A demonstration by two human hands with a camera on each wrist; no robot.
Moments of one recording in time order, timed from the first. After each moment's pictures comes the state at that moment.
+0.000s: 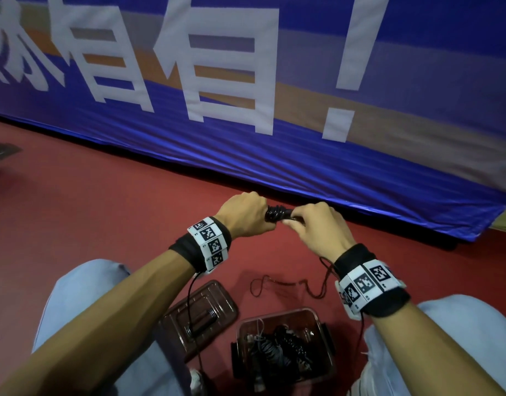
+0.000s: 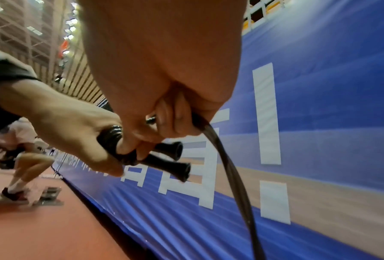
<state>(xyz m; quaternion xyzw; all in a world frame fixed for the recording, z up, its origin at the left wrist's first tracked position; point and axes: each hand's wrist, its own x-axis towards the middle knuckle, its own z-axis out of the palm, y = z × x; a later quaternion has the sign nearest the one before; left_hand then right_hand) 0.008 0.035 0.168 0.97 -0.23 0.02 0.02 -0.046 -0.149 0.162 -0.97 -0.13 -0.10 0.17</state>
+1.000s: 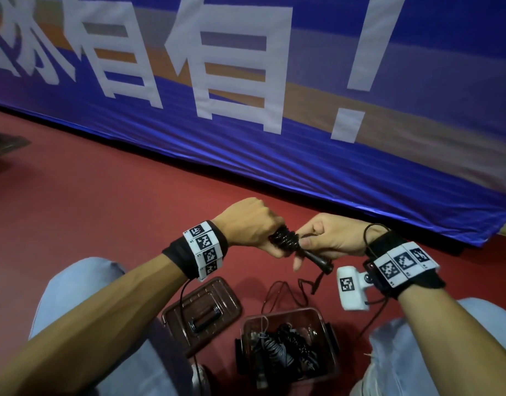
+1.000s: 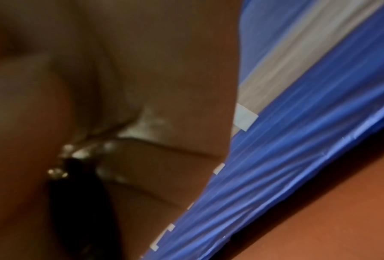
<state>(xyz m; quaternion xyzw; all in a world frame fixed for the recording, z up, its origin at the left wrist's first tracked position) -0.011 0.065 0.162 0.83 -0.53 0.20 0.02 -0.036 -0.174 0.175 -0.72 -0.28 0.39 0.50</state>
